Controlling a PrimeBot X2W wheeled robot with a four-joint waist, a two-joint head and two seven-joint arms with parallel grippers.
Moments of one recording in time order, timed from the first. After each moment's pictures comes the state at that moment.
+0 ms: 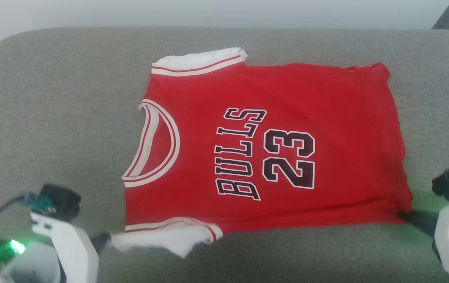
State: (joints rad) left arm -0.16 1.04 -0.57 -0.50 -1.03 0.45 0.61; right arm -0.42 -1.01 0.85 0.10 1.02 0.13 0.30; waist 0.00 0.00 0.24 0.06
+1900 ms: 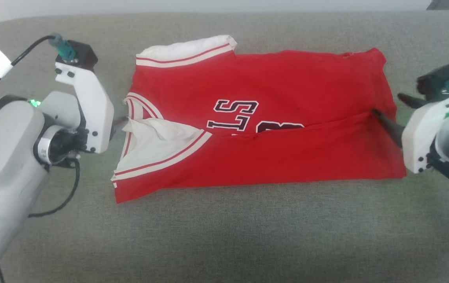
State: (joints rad) left arm -0.94 0.60 -0.72 0.47 -0.92 0.01 0.77; right arm -0.73 -0.63 0.62 0.44 0.69 0.13 0.28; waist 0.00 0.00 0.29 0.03
